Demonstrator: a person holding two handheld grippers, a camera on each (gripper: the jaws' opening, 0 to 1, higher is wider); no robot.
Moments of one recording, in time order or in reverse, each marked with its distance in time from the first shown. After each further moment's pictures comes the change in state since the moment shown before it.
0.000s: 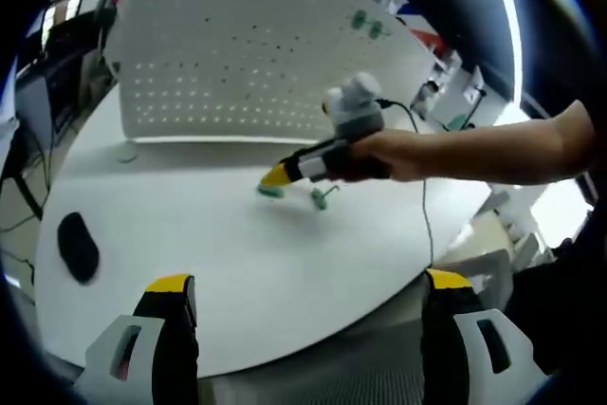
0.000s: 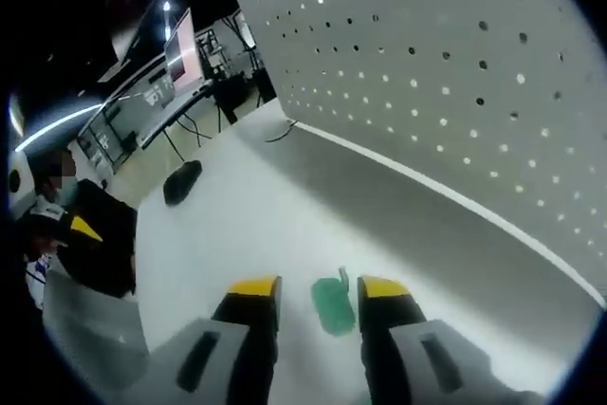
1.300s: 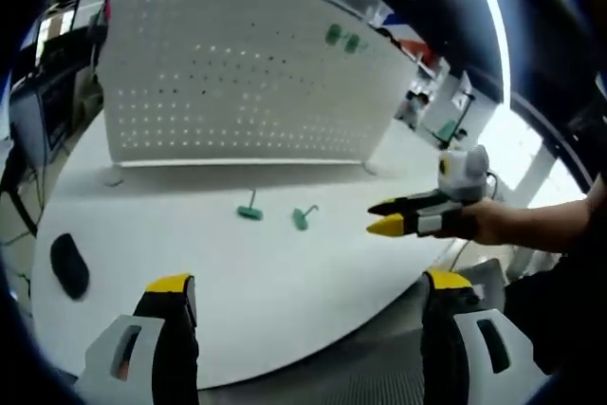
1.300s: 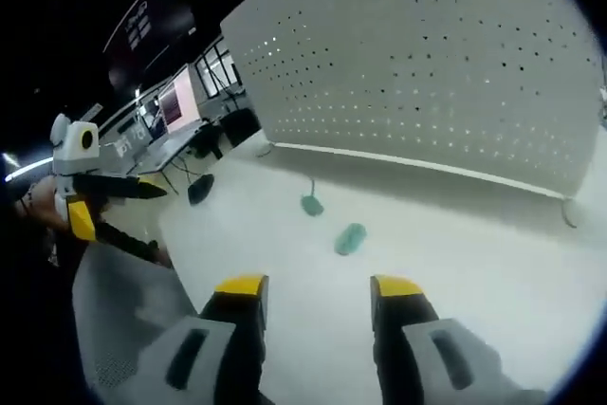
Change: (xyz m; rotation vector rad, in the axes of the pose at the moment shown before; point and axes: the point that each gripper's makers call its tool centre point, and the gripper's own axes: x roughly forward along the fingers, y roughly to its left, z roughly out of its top) left arm 0.004 -0.028 0.017 0.041 -0.071 -0.028; right arm -0.158 0.018 -0.077 0.120 -0.190 -0.109
